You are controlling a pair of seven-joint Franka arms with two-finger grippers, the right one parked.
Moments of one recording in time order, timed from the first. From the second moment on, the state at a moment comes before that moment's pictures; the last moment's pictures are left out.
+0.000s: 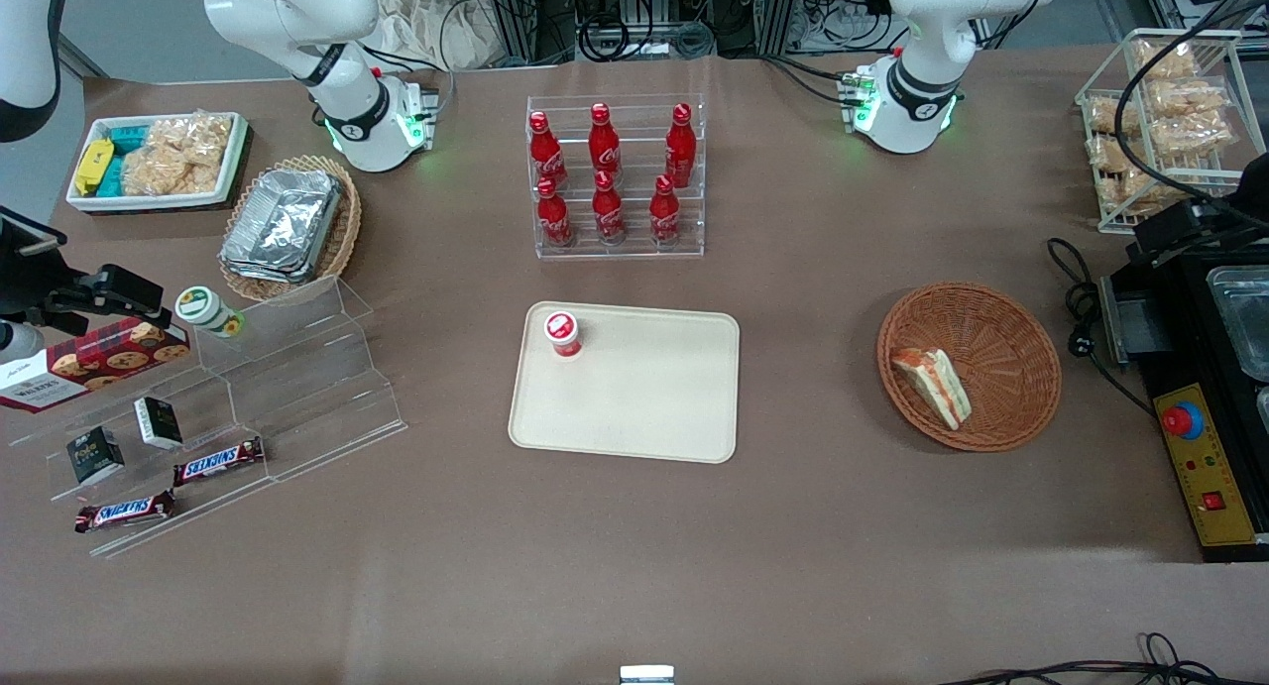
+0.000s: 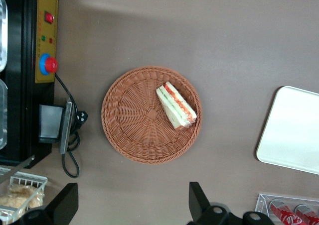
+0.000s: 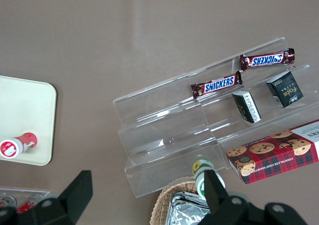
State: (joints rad) arm 0.07 0.03 -0.01 -1.53 -0.03 1.56 -0.11
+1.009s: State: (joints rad) arm -0.03 0.36 -0.03 -1.85 -0.03 2.10 -0.53
